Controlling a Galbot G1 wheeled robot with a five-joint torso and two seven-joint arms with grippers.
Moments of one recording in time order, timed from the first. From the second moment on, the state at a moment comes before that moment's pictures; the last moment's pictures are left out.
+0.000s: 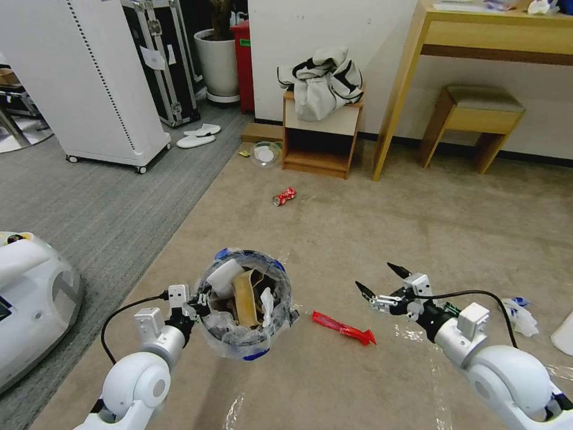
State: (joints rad) left arm 1.42 -1.13 -0.45 -2.02 -0.69 0.36 -0.18; right arm -1.50 0.89 0.53 2.05 0.53 -0.15 -0.19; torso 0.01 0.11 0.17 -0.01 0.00
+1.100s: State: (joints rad) left arm 1.39 -1.15 -0.45 -1.98 -0.69 0.35 -0.17; right arm -1.17 0.84 0.15 1.63 0.61 -0.20 -0.21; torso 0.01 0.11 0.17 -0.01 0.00
